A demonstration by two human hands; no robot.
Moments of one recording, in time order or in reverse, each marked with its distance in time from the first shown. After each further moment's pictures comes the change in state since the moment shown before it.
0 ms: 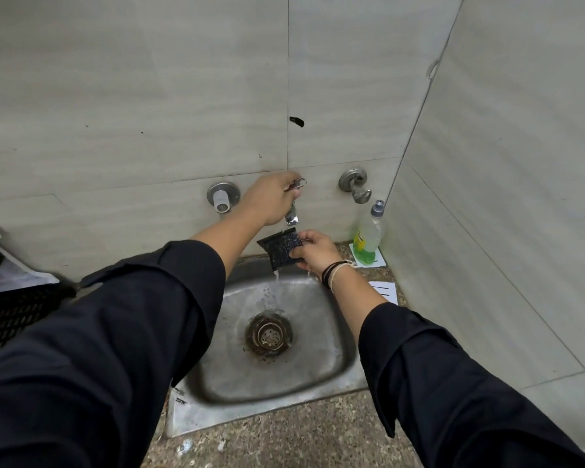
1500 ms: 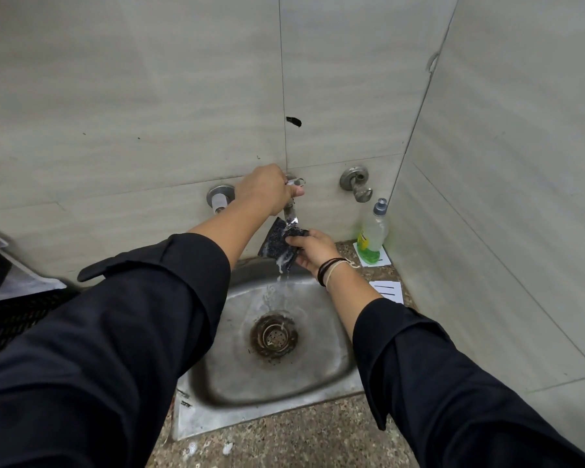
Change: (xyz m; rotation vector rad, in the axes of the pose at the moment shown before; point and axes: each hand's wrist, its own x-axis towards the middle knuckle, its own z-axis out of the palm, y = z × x) left_hand 0.013 0.017 -0.015 0.212 -0.037 -0.268; right_hand 0.010 -0.003 0.007 0.350 0.012 0.063
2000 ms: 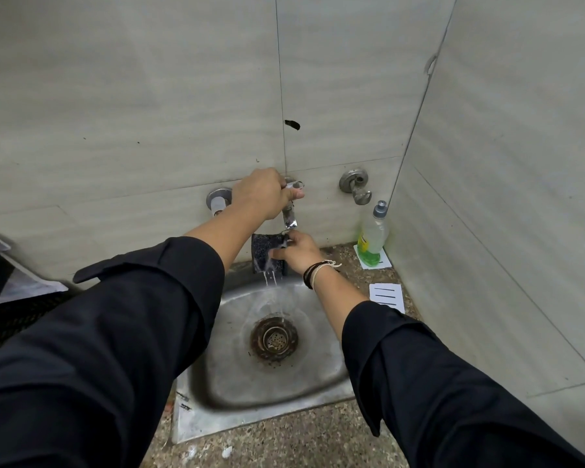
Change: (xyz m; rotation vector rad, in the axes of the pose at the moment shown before) left_hand 0.000 -0.006 0.001 0.046 0.055 0.065; right_hand -0.001 0.006 0.016 -0.501 -0.057 -0.232
